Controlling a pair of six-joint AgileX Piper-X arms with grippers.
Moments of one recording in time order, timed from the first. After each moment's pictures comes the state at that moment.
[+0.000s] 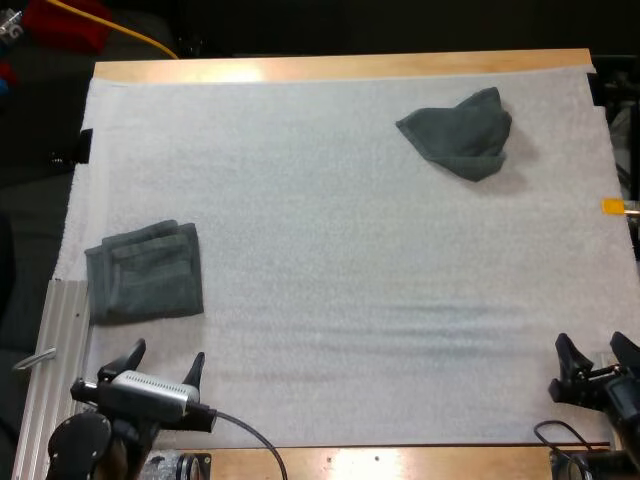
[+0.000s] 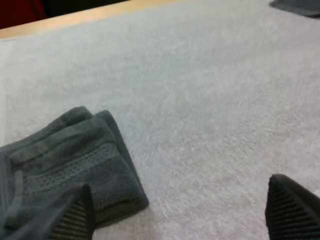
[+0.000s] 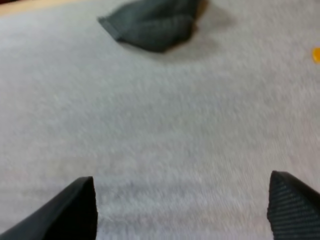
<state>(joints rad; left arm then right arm) 0.06 -0.01 -0.52 1.07 0.22 -1.60 0.07 -0.01 -0.41 1.03 -0.07 -1.70</state>
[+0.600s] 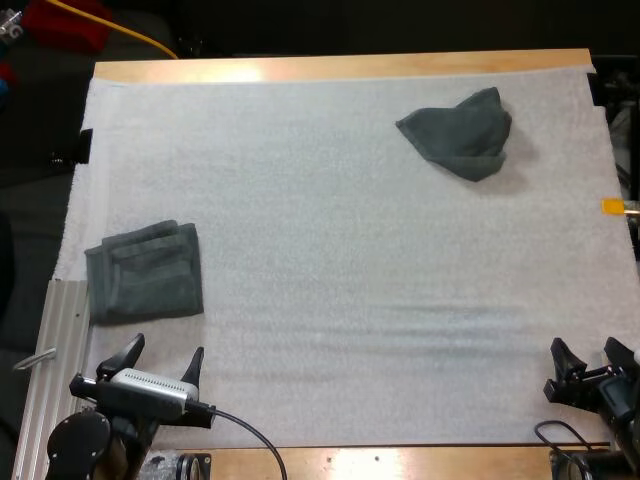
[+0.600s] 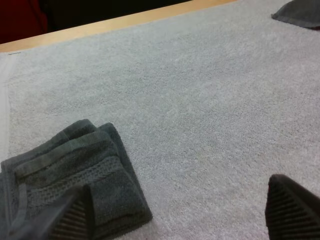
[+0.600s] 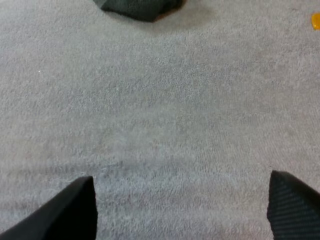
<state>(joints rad) 0.06 -0.01 -0.52 1.05 0.22 -1.60 0.07 -0.01 -0.38 1.04 -0.06 -1.70</state>
